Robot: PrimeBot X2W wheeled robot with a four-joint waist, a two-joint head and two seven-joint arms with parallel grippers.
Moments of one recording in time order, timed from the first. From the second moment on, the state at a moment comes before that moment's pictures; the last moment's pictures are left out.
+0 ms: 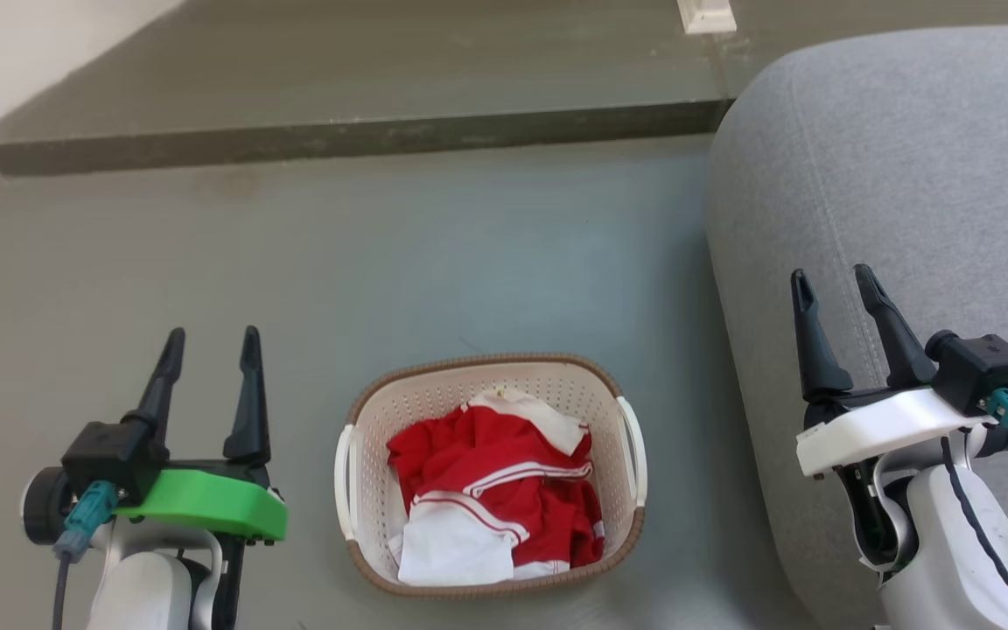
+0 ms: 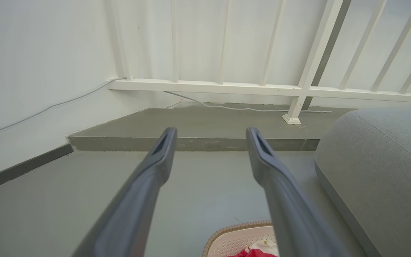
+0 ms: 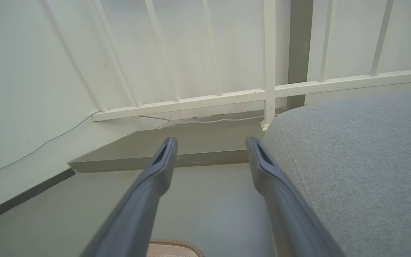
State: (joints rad) left arm -0.12 0.05 -0.09 0.15 -0.26 -0.08 -0.25; right arm -0.15 -0.06 0.07 0.23 0.22 0.11 -0.25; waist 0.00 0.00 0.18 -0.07
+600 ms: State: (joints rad) left arm -0.24 0.05 -0.16 0.32 -0.26 -0.11 -0.25; right arm -0.23 -0.06 0.11 0.37 0.23 0.11 -0.25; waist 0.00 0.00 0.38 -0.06
